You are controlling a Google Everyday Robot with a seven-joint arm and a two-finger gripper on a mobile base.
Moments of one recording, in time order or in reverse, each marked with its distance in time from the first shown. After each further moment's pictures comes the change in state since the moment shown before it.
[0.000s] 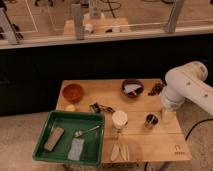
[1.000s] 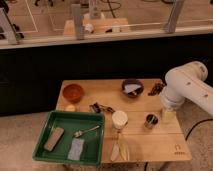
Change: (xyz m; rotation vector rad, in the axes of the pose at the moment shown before) arm 0.001 -0.004 0.001 0.008 -0.005 0.001
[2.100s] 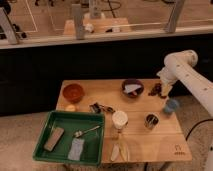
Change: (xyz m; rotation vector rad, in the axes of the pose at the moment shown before) arm 0.055 -0.194 0.070 0.205 0.030 -0.109
